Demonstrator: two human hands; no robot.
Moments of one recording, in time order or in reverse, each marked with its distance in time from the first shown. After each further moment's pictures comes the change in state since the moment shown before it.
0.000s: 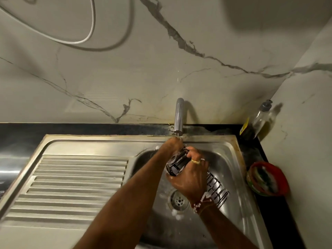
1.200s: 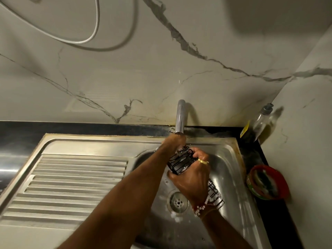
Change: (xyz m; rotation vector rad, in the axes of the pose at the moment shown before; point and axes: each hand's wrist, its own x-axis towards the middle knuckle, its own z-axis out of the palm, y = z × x) left_hand 0.004 0.014 -0.008 -0.062 0.092 0.005; right_hand 0.005 -0.002 -0.004 0.161 0.037 0.132
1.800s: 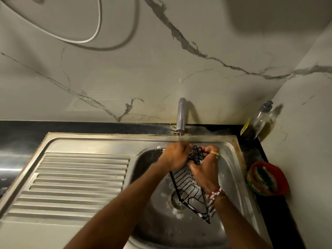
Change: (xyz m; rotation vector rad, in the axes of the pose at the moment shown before) left_hand -0.069 -0.026 0.009 0.176 0.100 0.526; right_hand 0.017 0.029 -0.016 0.248 -0.043 0.106
